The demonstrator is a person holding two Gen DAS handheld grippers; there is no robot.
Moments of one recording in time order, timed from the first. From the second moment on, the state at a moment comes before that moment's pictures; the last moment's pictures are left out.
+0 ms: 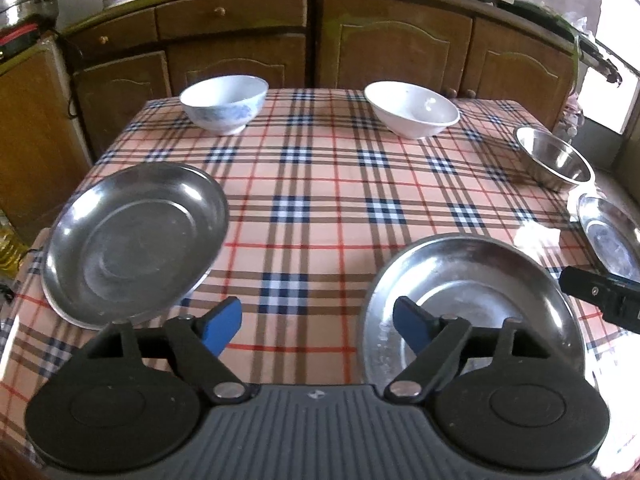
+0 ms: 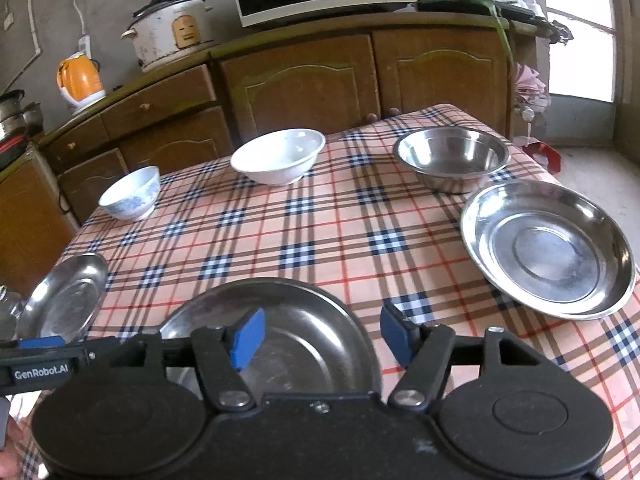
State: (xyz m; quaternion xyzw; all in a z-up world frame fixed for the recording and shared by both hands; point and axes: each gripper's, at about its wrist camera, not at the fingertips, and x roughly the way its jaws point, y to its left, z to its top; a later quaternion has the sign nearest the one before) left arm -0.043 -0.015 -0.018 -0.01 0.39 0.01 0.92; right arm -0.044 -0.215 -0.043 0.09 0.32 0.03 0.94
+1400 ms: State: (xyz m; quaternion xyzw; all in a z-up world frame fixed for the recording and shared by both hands) left arm -0.057 0.036 -0.003 -0.01 0.37 0.05 0.93; right arm -0.046 -0.124 -0.032 0.03 0.33 0.11 0.94
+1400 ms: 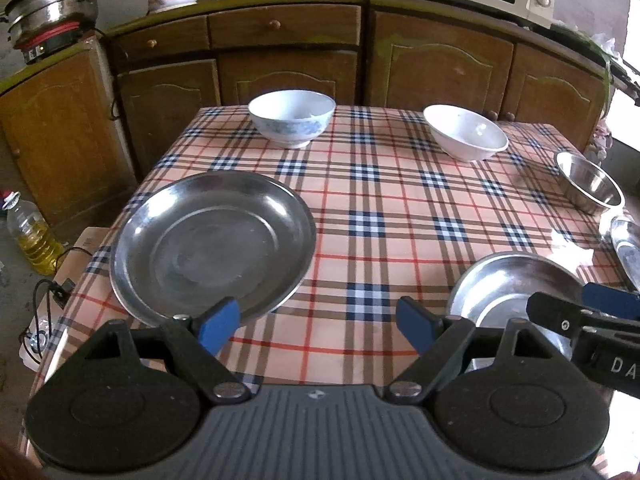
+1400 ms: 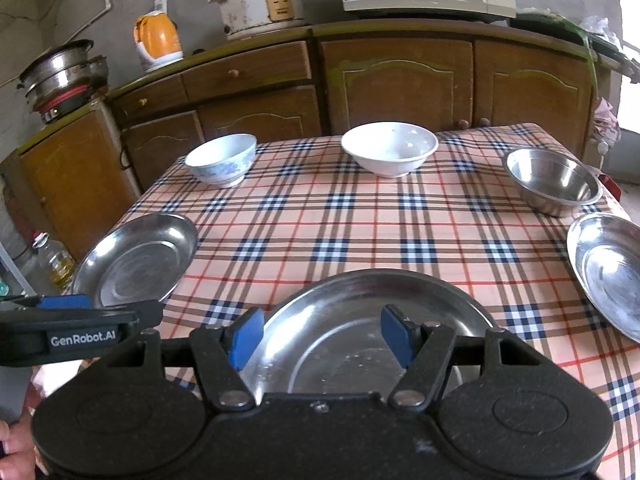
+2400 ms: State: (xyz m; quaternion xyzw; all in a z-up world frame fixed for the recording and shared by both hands) left arm -0.062 0.099 -0.002 -0.05 0.36 0.09 0.92; right arm -0.029 -0.040 -0.035 0.00 0.34 0.17 0.93
